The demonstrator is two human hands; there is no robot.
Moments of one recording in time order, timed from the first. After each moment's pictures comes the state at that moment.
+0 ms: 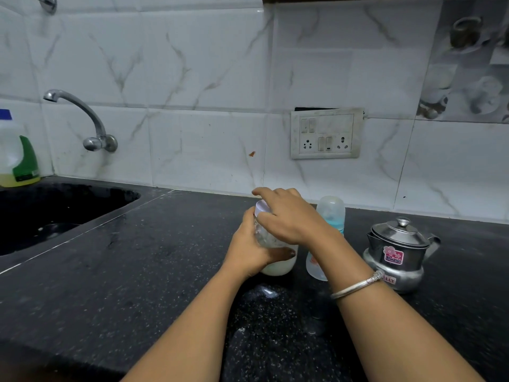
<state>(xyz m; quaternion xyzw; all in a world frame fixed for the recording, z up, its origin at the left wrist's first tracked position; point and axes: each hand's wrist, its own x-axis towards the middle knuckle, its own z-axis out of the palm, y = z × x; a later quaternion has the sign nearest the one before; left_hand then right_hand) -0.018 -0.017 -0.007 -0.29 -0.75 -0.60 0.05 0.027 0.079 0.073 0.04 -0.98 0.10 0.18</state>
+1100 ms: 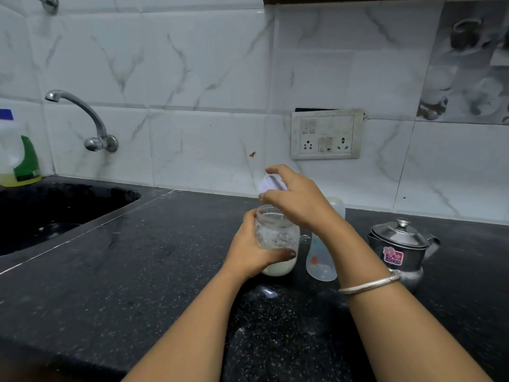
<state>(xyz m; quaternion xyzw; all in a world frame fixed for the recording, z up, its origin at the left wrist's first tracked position) -0.021 -0.018 -0.012 -0.30 -0.73 -0.62 0.04 0.031 0.084 0.095 0.03 -0.91 0.33 0.25</state>
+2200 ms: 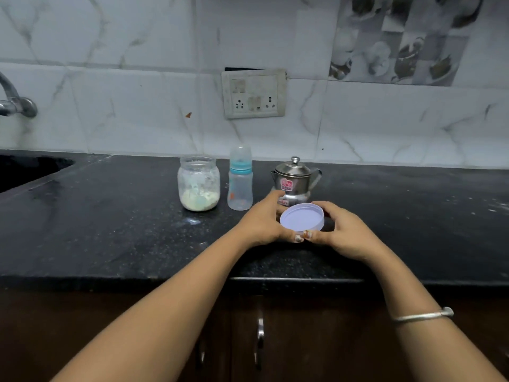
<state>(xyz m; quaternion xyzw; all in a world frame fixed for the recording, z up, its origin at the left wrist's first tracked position) 0.126 0.076 -0.005 -0.43 -0.77 -0.46 -0.13 0.244 0.222 -0.003 -0.10 -0.91 0.35 0.19</state>
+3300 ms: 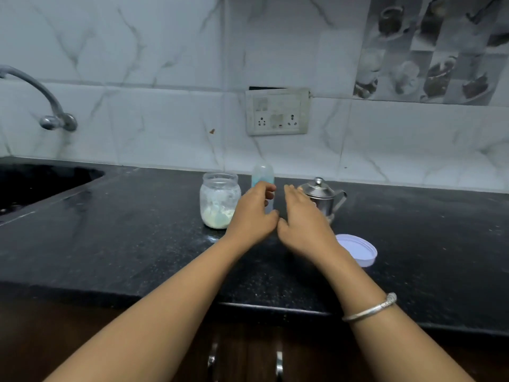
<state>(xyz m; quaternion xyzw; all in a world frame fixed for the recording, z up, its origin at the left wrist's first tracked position) 0.094 0.054 0.016 -0.36 -0.78 -0.50 0.13 0.167 0.146 0.027 -0.07 -0.96 0.13 0.24</state>
